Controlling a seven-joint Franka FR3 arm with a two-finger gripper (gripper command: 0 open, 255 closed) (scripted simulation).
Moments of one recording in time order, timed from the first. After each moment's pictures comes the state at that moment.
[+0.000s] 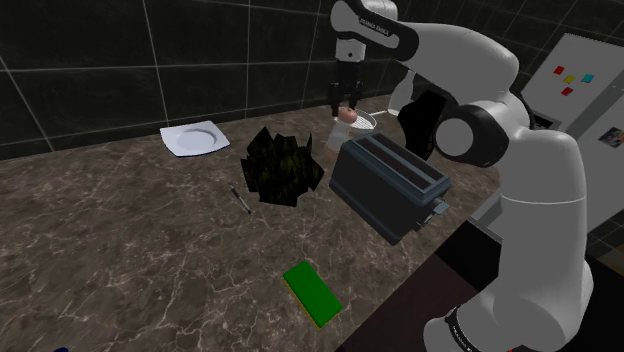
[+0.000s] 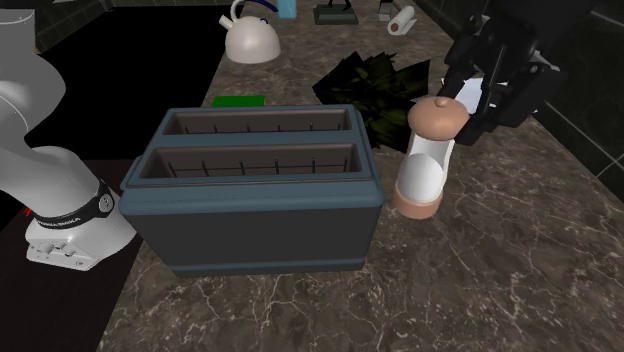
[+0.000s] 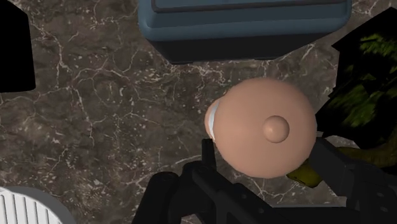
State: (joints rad) arm -0.04 0.65 -0.11 -0.86 0.04 1.28 -0.12
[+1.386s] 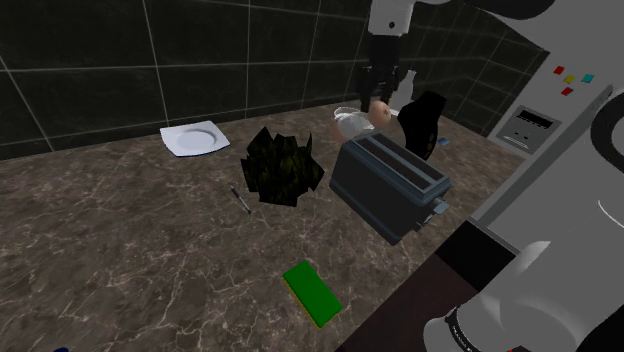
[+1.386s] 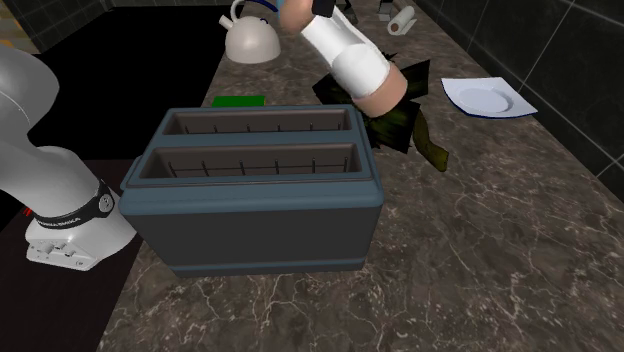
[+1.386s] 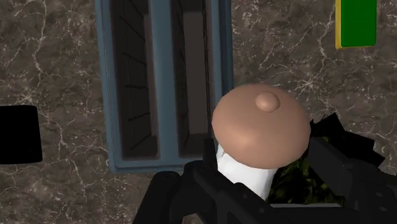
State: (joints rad) arm 0.08 0.03 -0.07 -1.49 0.01 1.29 0.02
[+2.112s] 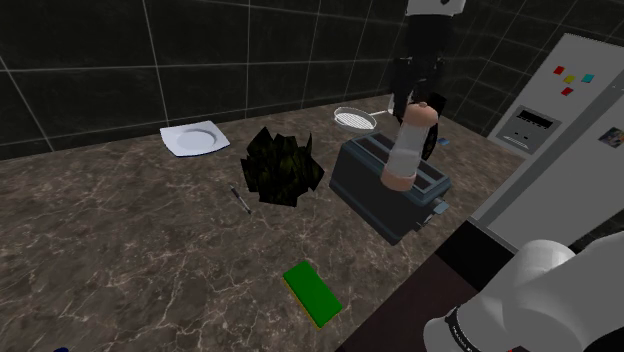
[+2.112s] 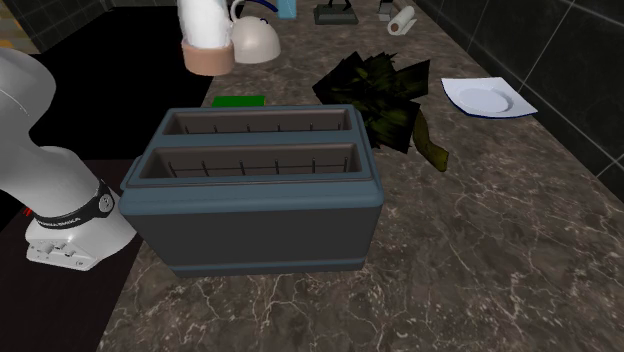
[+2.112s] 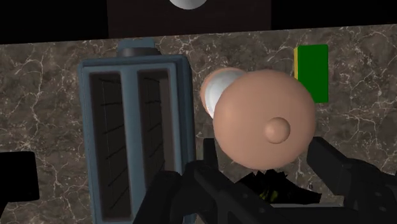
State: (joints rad) arm 0.14 -0.28 0.01 -1.68 0.05 1.17 0.17
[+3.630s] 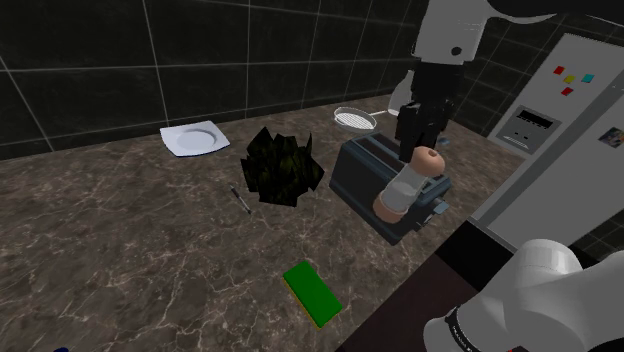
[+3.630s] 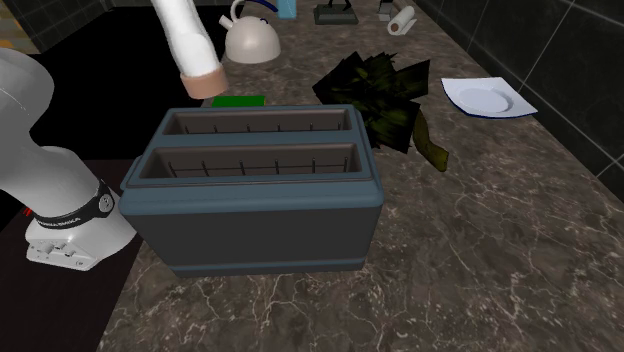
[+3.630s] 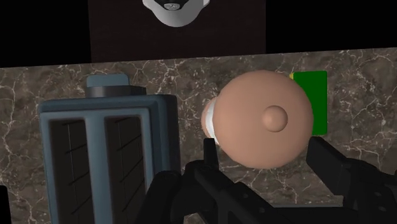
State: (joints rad) arm 0.17 -0.51 0.07 -2.02 0.09 1.28 0.25
